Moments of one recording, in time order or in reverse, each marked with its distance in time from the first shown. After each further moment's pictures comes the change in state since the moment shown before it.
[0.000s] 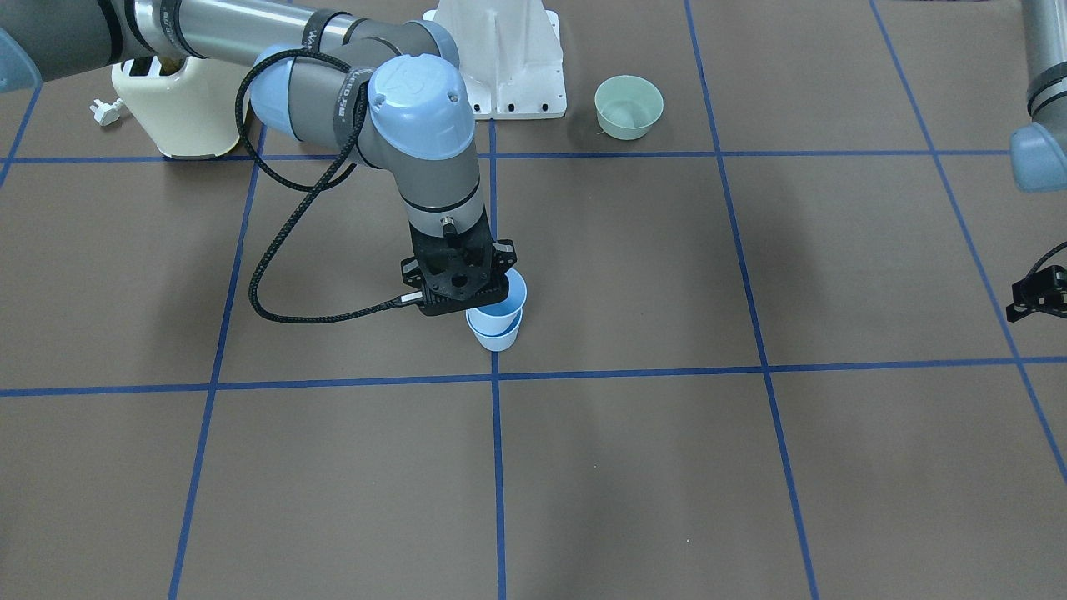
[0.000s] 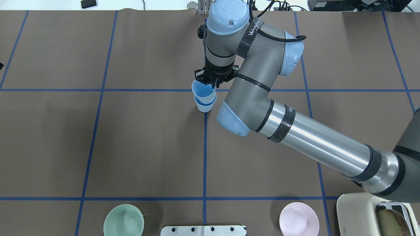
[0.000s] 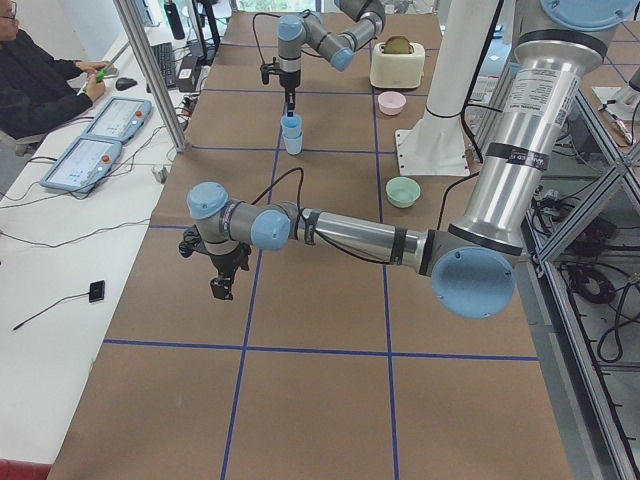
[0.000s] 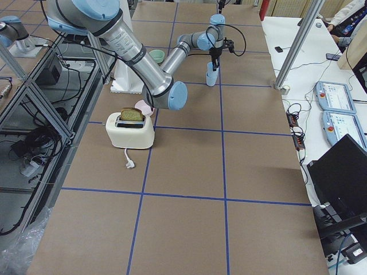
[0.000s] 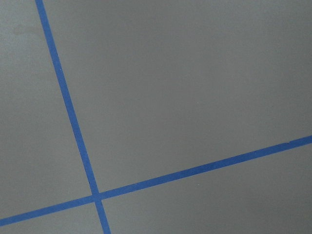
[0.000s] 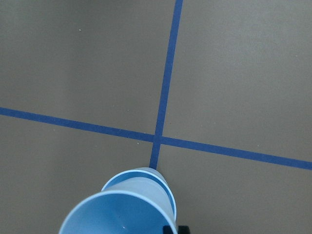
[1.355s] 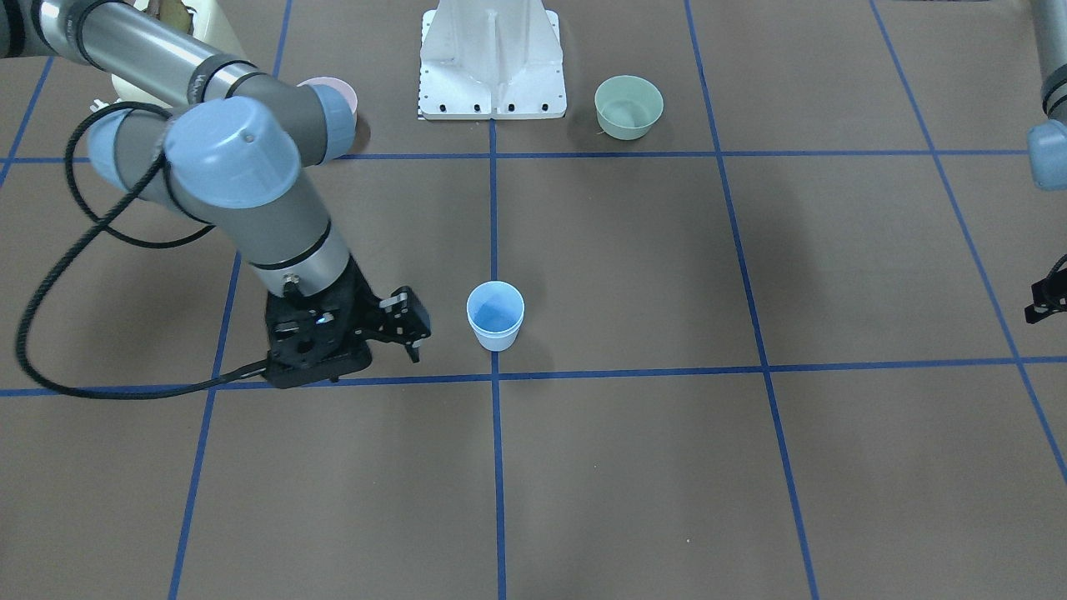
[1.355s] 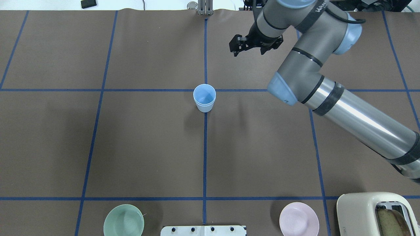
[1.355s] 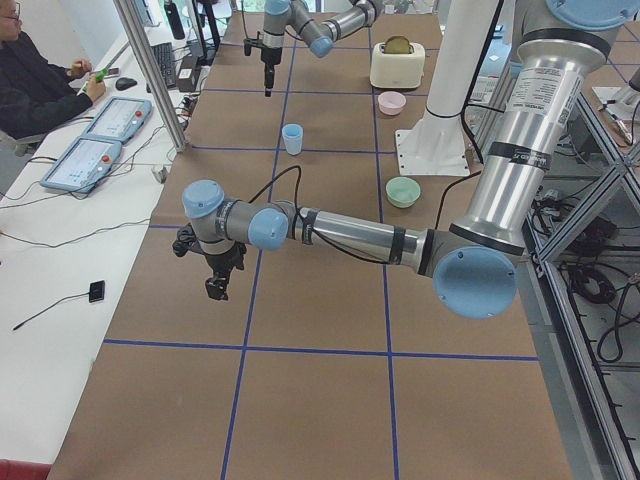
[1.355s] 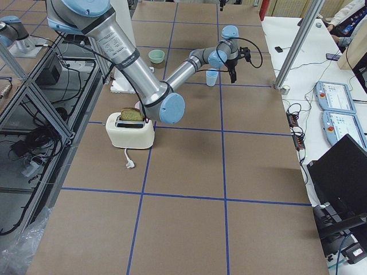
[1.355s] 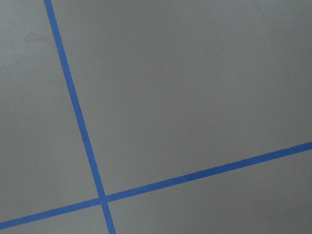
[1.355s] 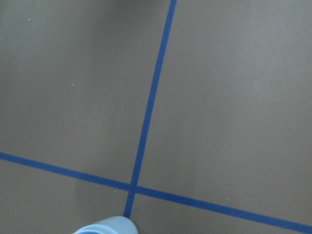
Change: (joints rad) left arm -0.041 -0.006 0.000 0.003 -0.007 0.004; right arm 0.202 -0.181 0.004 0.289 0.049 -0.065
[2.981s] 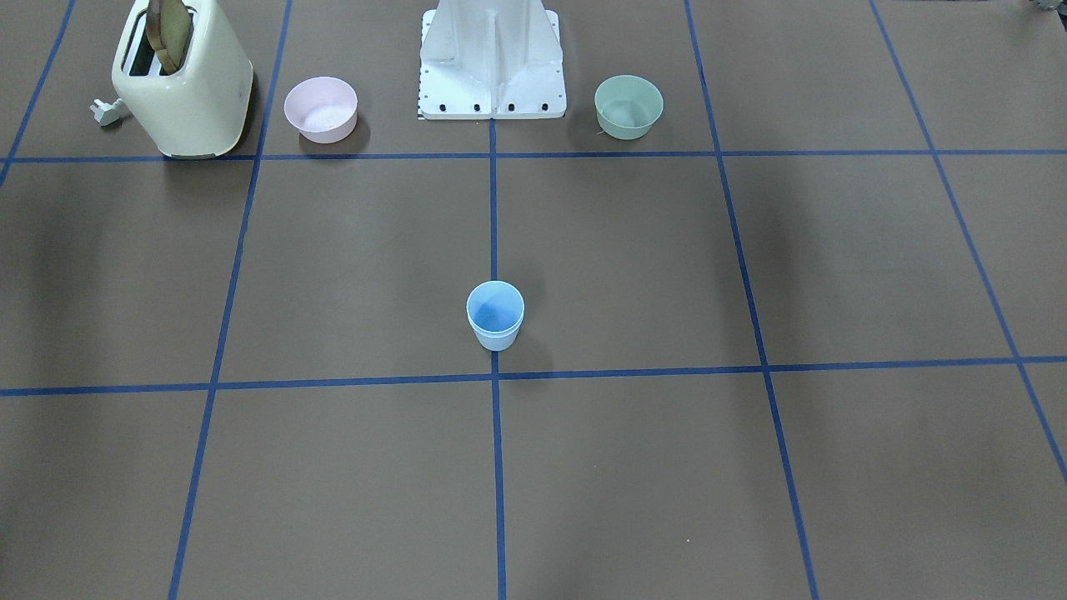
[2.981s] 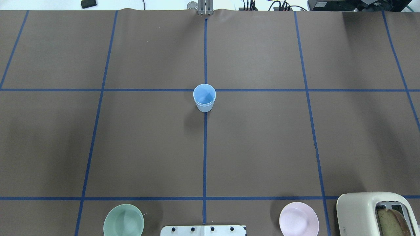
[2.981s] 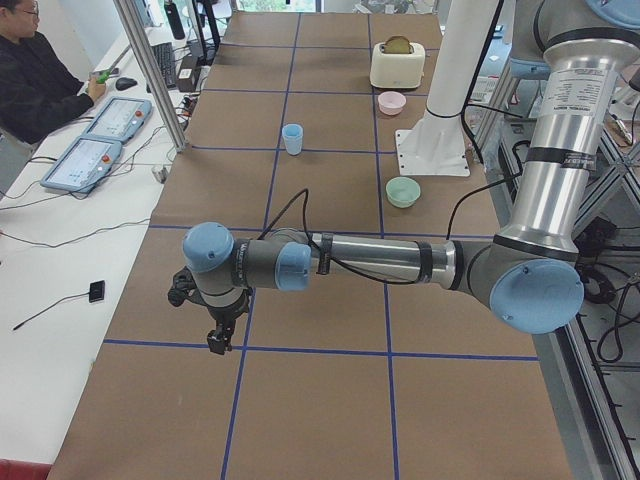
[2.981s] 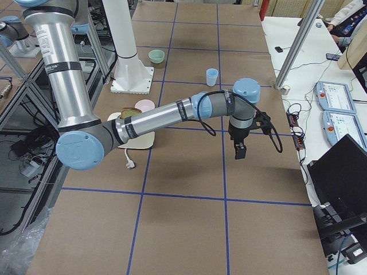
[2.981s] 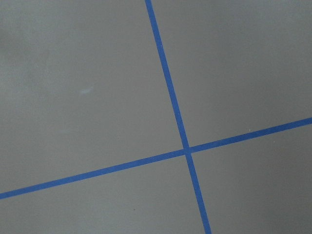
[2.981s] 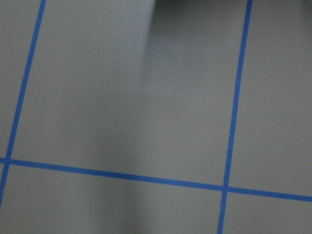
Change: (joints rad) left arm -0.208 0.118 -0.007 0.055 -0.025 0.244; right arm 0.633 -0.539 0.260 -0.420 0.257 -0.819
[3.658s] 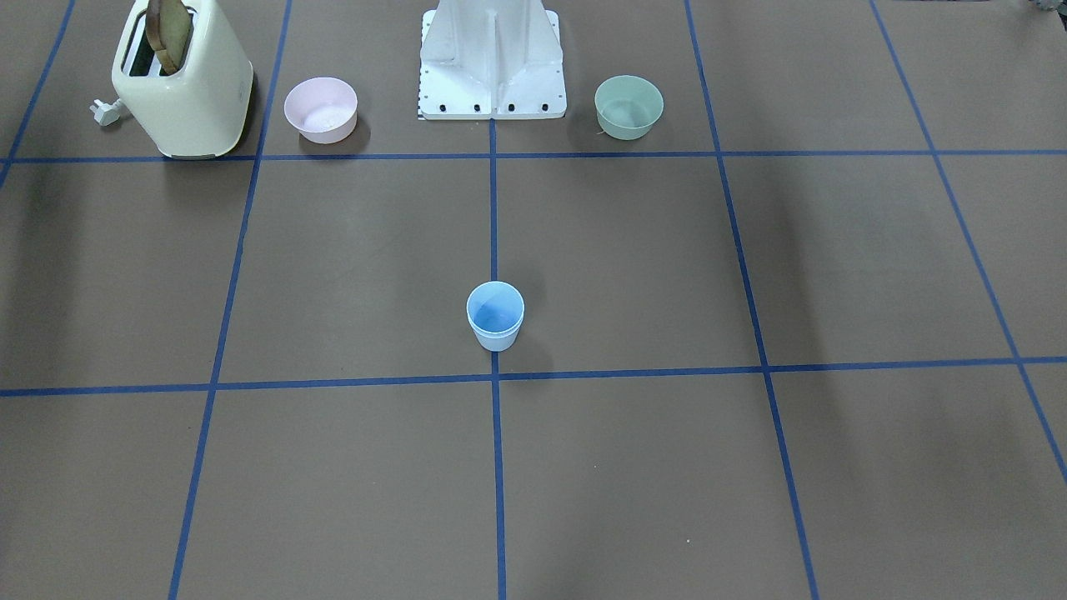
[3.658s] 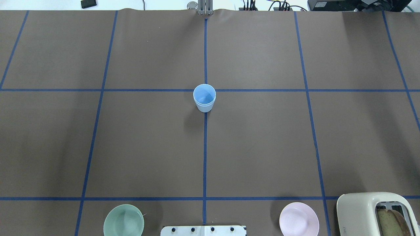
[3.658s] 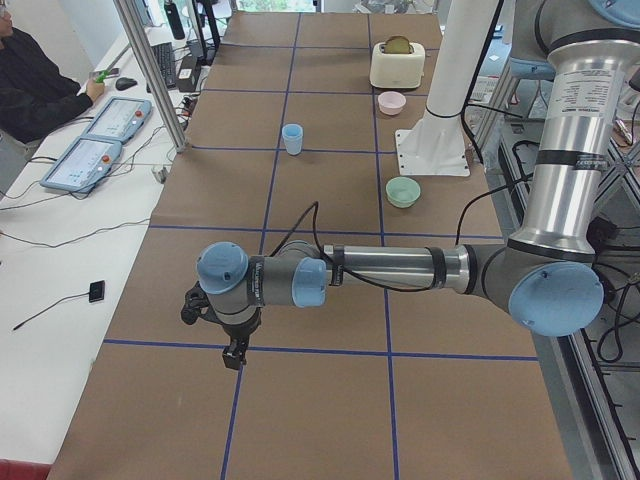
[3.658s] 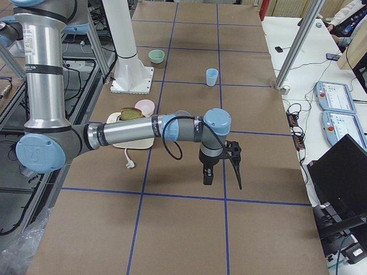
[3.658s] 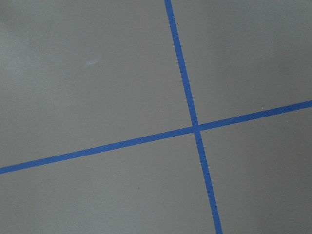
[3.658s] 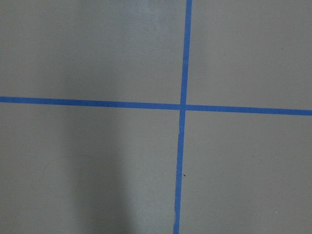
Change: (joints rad) left arm -0.027 0.060 -0.007 -0.011 -0.027 0.009; right arm 0.029 -0.216 0.046 0.020 0.000 -0.030
